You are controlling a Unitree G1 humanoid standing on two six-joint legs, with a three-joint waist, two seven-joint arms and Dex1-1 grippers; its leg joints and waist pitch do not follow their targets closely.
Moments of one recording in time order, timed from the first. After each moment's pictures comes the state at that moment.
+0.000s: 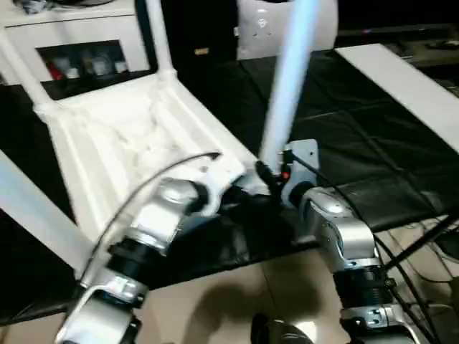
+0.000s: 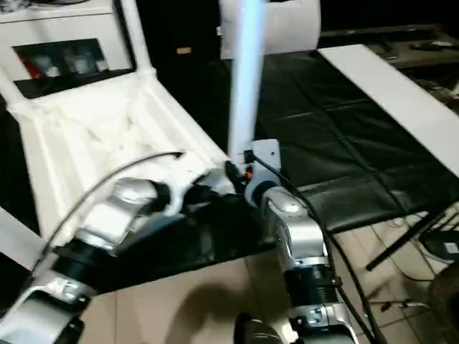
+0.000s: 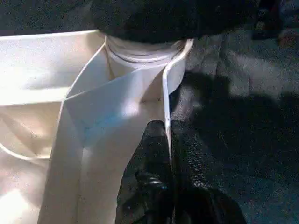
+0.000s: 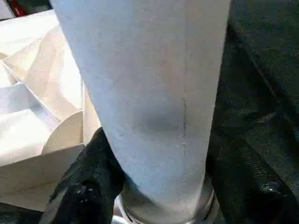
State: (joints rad) left arm -0.61 0.16 -0.29 0.37 0.10 0.46 -0.79; right arm -0.43 -0.05 0.00 0.21 0.11 0.46 0.26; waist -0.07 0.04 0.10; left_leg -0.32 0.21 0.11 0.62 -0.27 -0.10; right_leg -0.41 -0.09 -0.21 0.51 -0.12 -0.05
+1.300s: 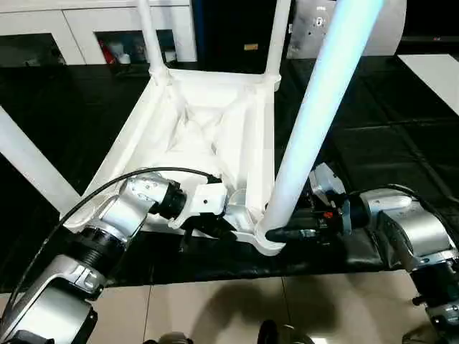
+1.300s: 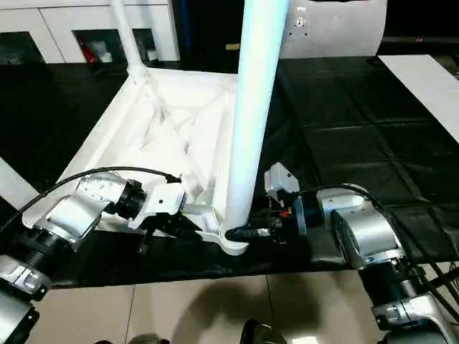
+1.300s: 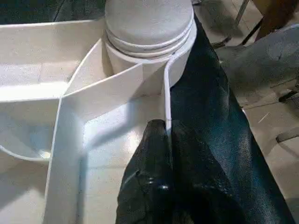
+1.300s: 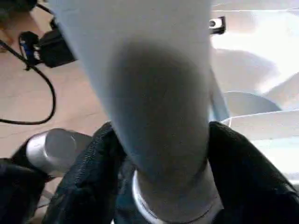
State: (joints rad) left arm -0.65 0.44 -0.43 0.47 0.02 -0.01 -1.42; right arm -0.44 -0.54 0.21 0.22 0.32 0.33 1.40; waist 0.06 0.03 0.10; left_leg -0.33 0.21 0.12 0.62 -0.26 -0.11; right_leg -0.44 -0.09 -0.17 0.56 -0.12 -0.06
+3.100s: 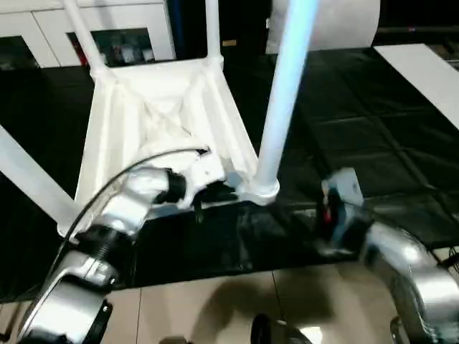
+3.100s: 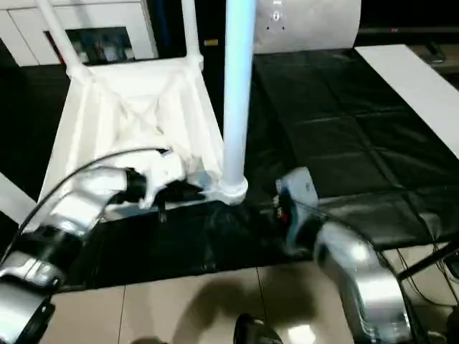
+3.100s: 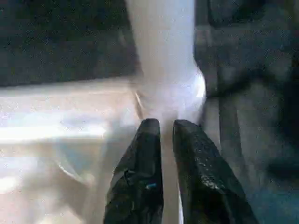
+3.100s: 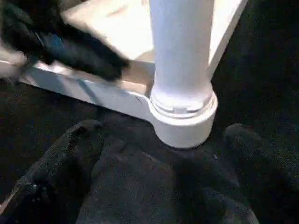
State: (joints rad) left arm -0.61 0.34 -0.19 0.43 -0.06 0.04 -1.05; right arm -0.01 -0.33 0.02 -0.36 0.25 0.59 0.60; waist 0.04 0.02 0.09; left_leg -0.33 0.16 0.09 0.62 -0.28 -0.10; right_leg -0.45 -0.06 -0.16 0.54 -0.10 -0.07
